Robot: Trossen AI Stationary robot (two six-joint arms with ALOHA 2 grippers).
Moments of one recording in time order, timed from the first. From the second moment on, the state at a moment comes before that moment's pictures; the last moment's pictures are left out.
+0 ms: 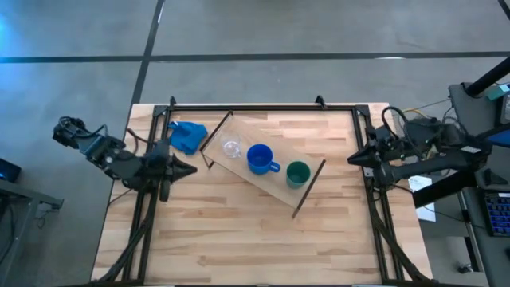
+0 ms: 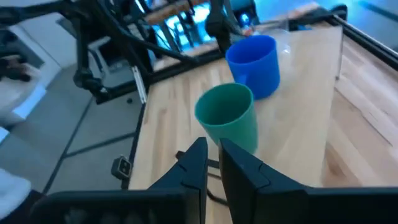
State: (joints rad) left arm -0.52 0.78 1.08 -0.71 -0.56 -0.58; right arm 0.09 0.56 1.05 -0.86 -0.06 0.39
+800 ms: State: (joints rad) left arm -0.52 0.24 0.54 -0.09 -0.58 -0.13; right arm 0.09 0.04 0.47 -0.42 -0.11 0.37
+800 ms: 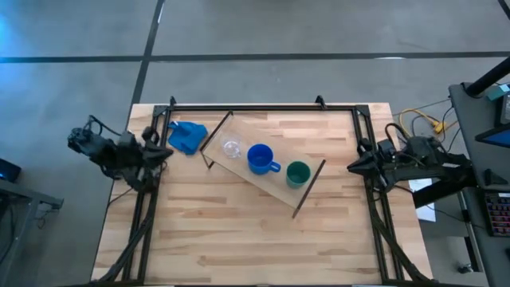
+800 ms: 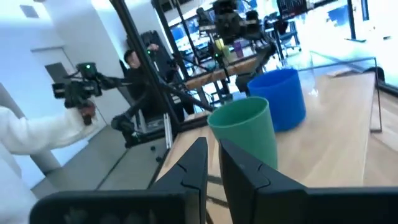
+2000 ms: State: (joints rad) left arm -0.52 0.03 0.13 0.20 -0.45 -0.02; right arm 0.09 0.01 0.01 0.32 -0.07 0.41
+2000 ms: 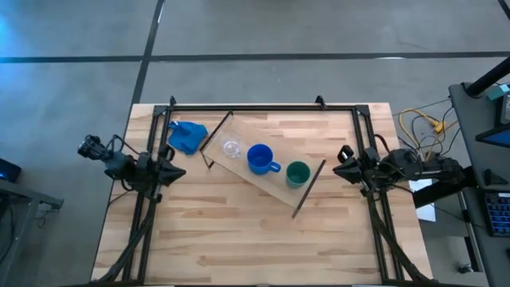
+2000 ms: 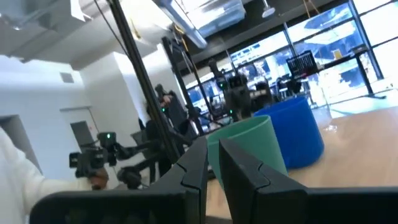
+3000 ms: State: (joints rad) left arm -0.52 0.09 0.01 0.35 -0.45 -0.05; right arm 0.09 0.01 0.01 0.29 -0.08 0.36
